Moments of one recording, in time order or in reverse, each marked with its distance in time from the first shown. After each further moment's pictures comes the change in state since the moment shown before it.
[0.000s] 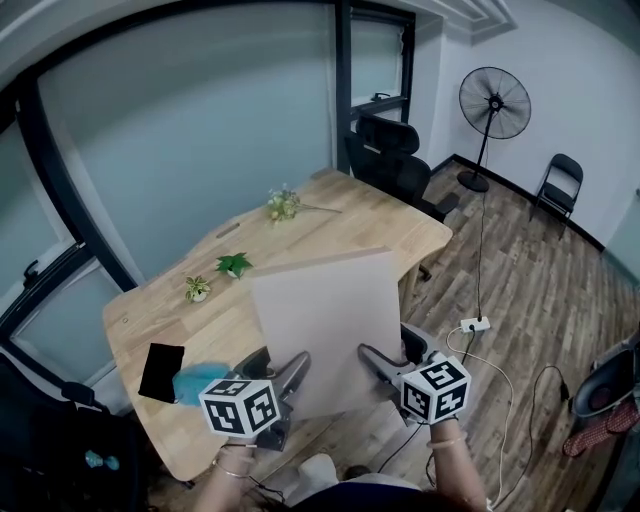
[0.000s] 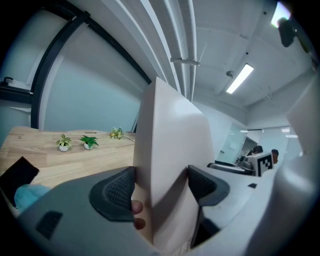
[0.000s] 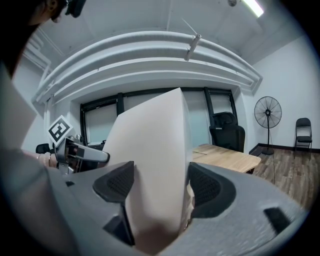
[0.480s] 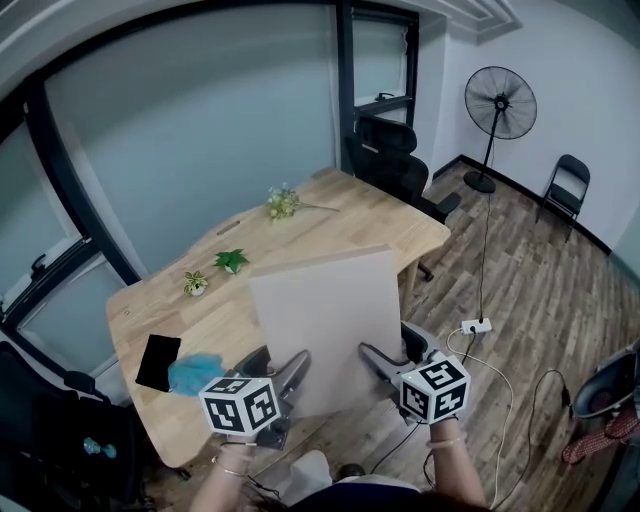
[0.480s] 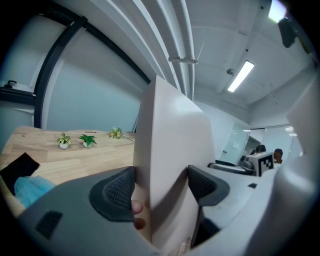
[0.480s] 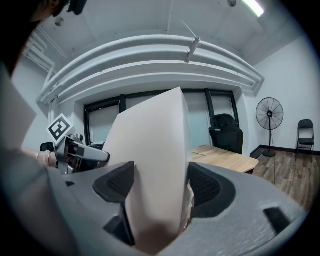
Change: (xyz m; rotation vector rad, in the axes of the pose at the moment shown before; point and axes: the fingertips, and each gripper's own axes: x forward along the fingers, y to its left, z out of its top) left arm 0.005 -0.044 -0.011 0.002 -0.006 0.038; right arm -0.035 -0.025 -0.001 -0.017 -0.006 0.027
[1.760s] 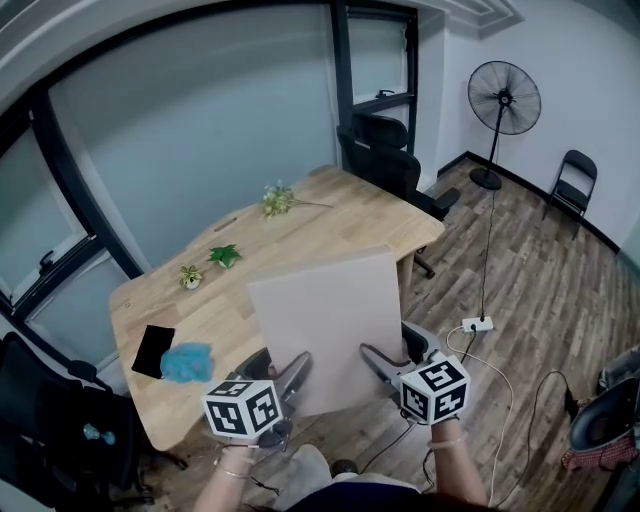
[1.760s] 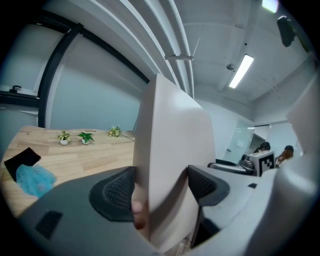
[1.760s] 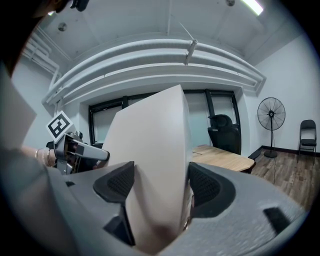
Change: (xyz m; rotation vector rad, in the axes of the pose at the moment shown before) left arm 0.011 -0.068 -0.026 0.010 -0.002 0.057; right arm -0.055 -0.042 -0.014 -0.013 0.002 0.039
